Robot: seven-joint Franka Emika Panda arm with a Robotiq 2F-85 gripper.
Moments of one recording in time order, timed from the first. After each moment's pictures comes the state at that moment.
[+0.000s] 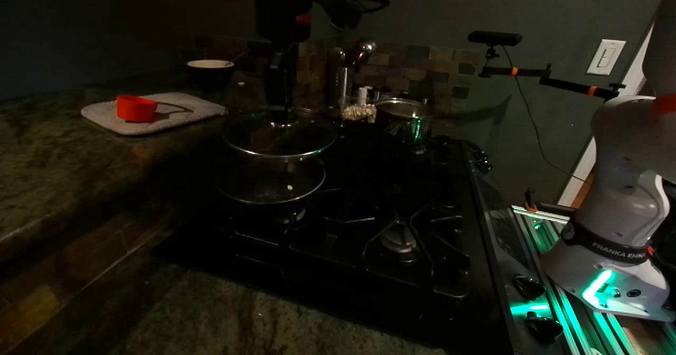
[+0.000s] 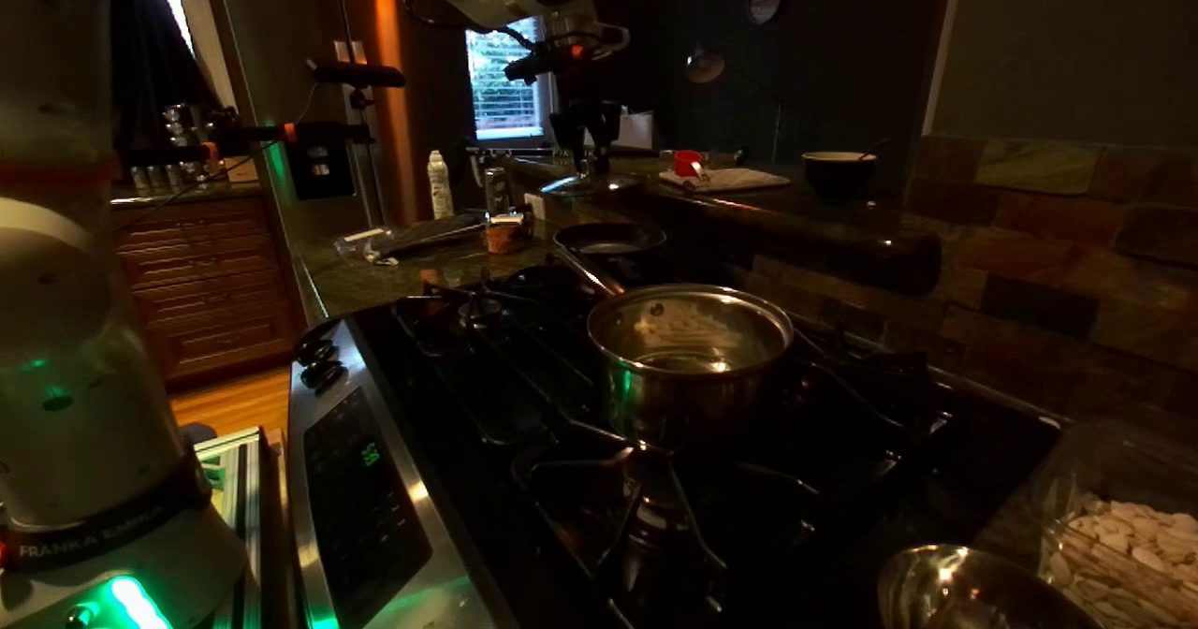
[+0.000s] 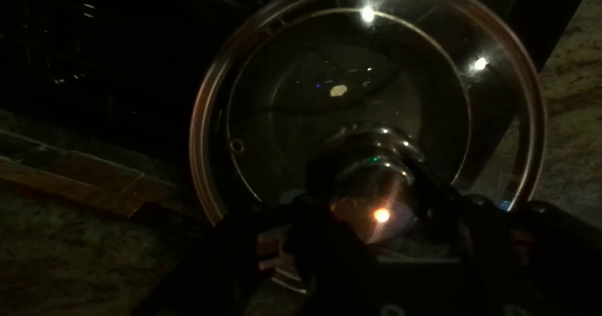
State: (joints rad) arm 0.22 0.22 0.14 -1.60 -0.20 1.89 0.10
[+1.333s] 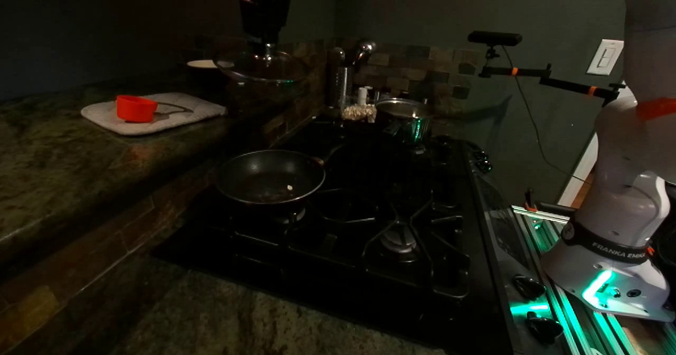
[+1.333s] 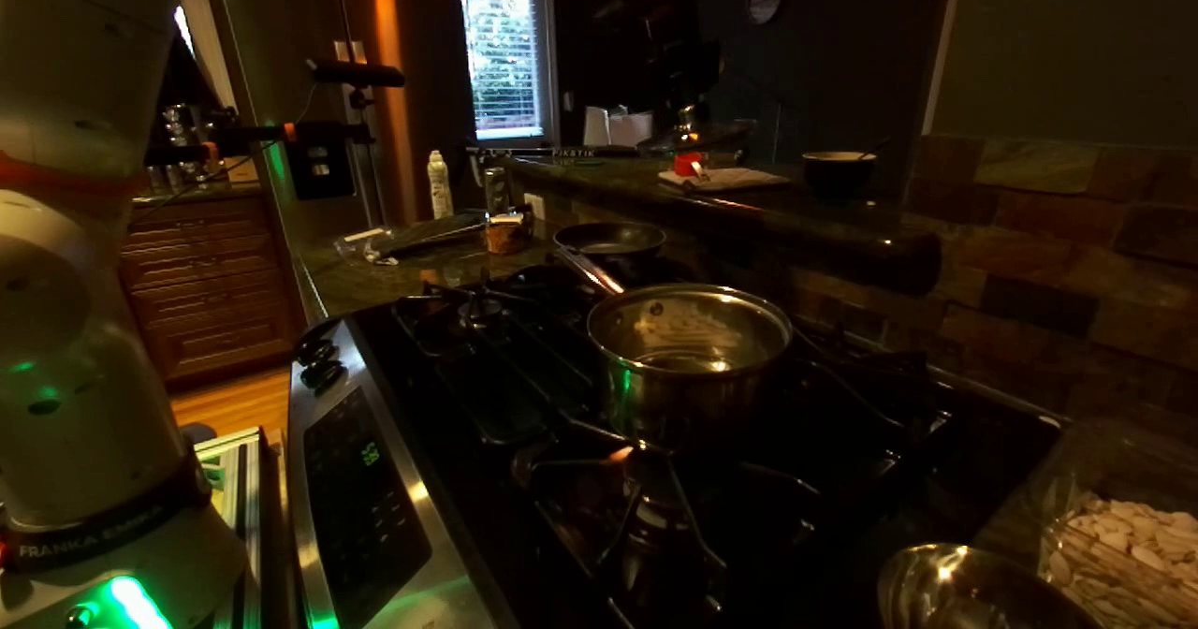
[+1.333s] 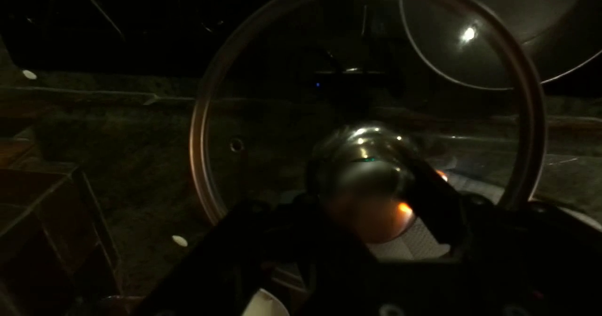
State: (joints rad) arm 0.12 0.41 0.03 -1.16 -0.20 1.77 0.14
